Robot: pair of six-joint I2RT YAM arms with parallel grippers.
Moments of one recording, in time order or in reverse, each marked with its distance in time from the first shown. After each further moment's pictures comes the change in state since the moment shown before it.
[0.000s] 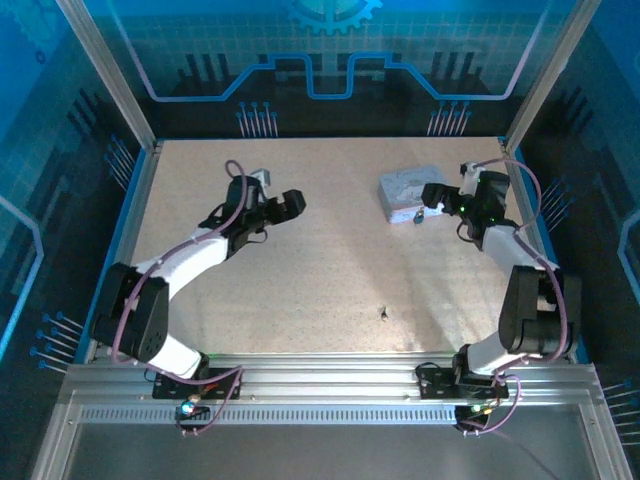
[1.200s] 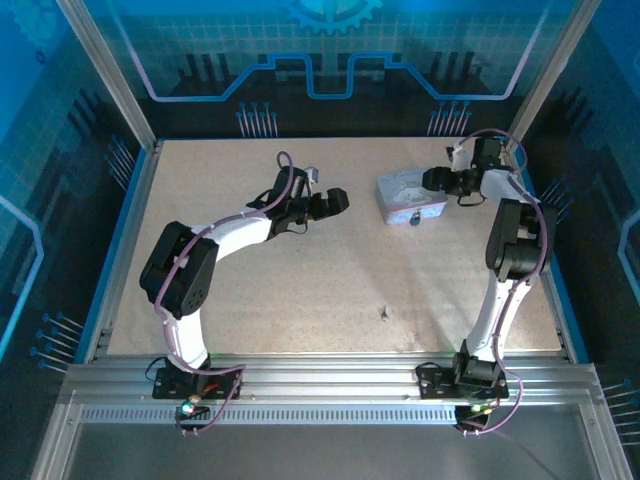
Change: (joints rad) left arm -0.133 0.335 0.270 0.023 0.134 -0.077; right arm -0.043 0.569 0.670 -0.520 -0.238 -0.203
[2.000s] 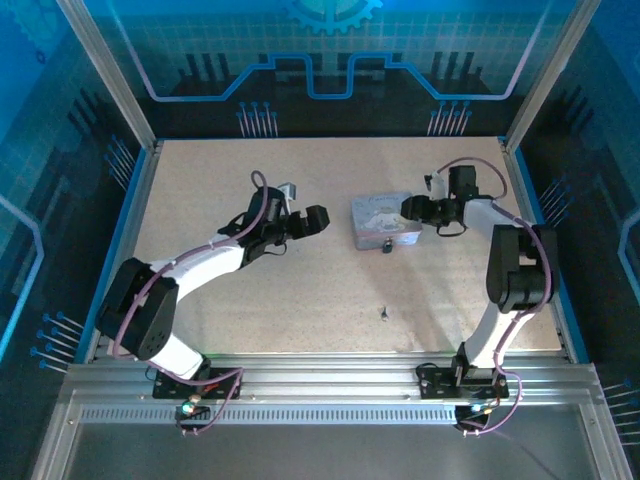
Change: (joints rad) left arm 0.000 -0.345 -0.325 -0.001 -0.082 0.005; right arm 0.148 -0.310 -0.479 0.167 0.023 0.200
